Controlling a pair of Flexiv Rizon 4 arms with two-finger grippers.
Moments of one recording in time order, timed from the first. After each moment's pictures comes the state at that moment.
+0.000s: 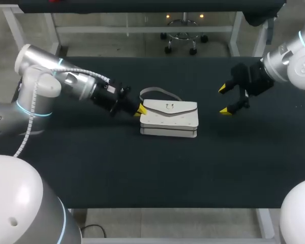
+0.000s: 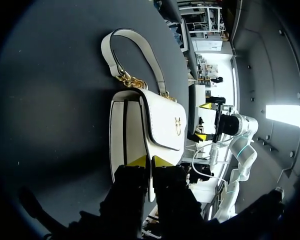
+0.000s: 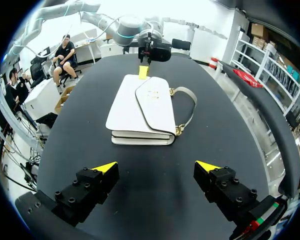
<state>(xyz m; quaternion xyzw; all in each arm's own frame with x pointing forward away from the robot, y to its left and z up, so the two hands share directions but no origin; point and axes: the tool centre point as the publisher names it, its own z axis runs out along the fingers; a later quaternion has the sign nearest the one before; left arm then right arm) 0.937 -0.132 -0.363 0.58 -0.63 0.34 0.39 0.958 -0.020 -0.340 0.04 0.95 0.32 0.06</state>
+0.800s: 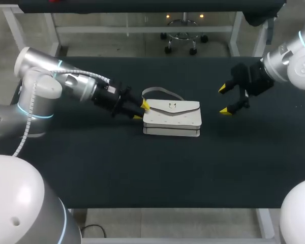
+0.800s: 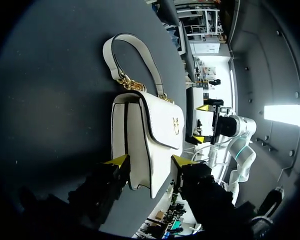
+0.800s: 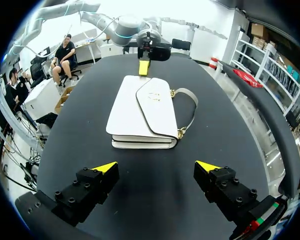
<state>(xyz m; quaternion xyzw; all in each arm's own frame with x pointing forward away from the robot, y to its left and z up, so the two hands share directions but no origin) 0.938 -0.132 -0.358 0.58 -0.63 0.35 0.38 0.958 -0.020 -0.340 0.04 0.95 0.32 0.06</state>
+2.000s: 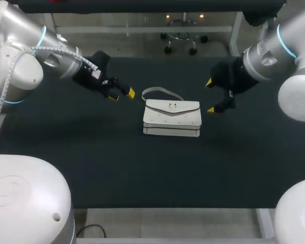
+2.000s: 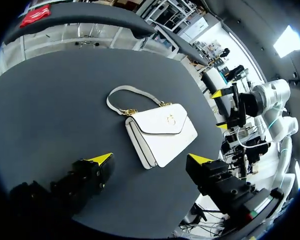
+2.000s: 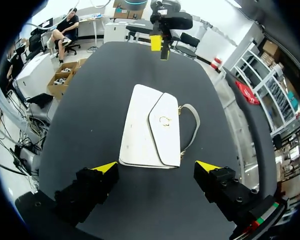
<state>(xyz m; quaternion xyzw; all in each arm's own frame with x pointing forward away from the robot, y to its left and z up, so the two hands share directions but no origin) 0.935 -0.065 -0.281 0.48 -0.80 0.34 0.13 0.926 0.032 -0.288 -0.02 0.96 0.23 0.15</state>
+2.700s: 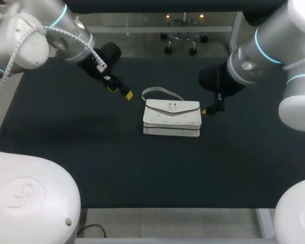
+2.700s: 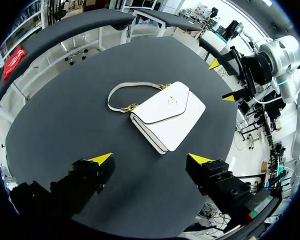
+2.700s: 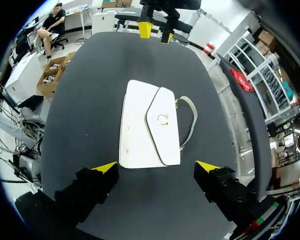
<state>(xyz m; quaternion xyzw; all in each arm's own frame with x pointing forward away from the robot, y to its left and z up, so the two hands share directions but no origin) 0.933 -0.056 -0.263 0.37 -0.90 0.23 0.05 0.920 0.046 -0.285 0.03 0.97 0.17 0.17</state>
